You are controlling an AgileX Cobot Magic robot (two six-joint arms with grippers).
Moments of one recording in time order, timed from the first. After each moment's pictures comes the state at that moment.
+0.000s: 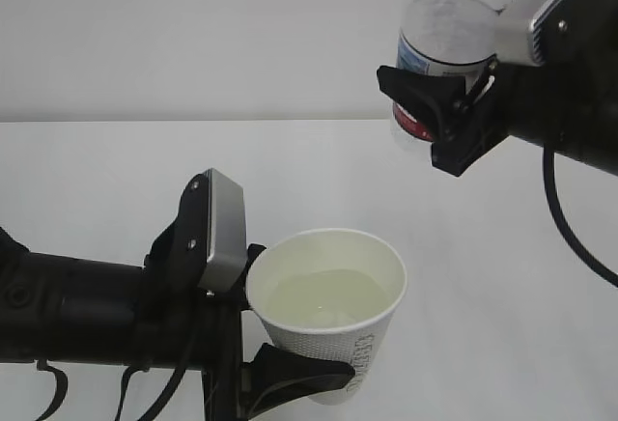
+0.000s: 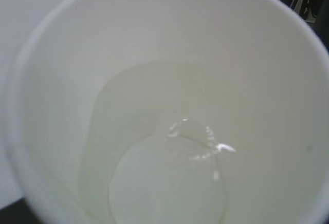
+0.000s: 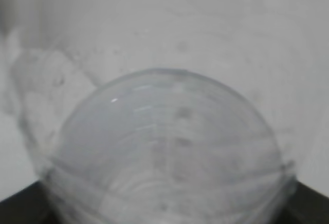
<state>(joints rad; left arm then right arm) -0.64 1.70 -0.57 1.01 -0.84 -0.49 0.33 1.39 -0.63 -0.61 -0.70 0.09</state>
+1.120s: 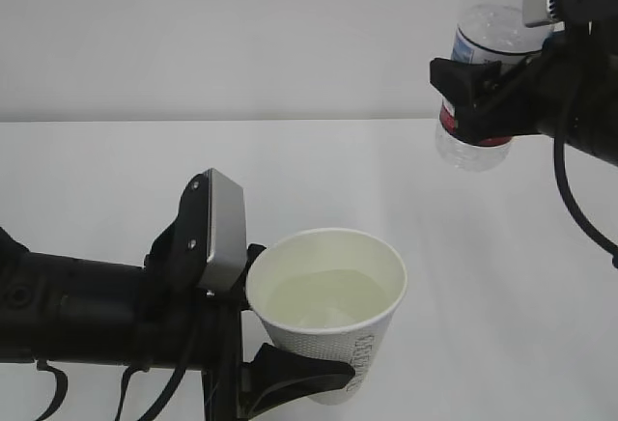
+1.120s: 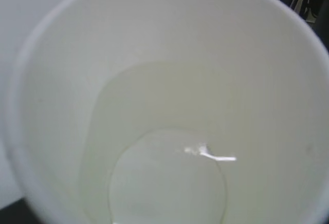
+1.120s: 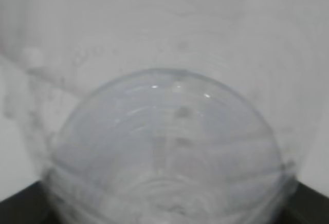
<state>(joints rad) -0.64 1.70 -0.57 1.01 -0.84 -0.49 0.33 1.39 -0.63 -0.20 -0.51 0.01</state>
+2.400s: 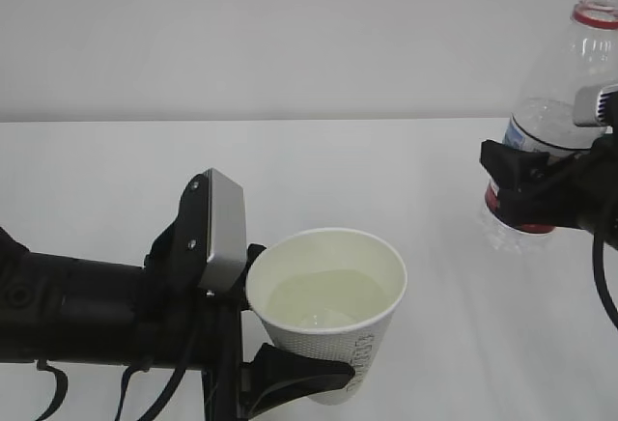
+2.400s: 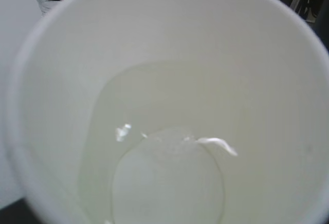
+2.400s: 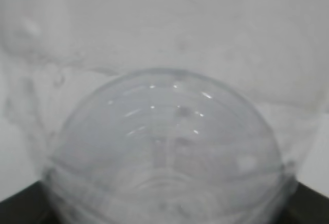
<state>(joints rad) -0.64 1.70 -0.57 1.01 -0.84 -0.49 0.33 1.39 -0.38 0.07 -0.67 -0.08</state>
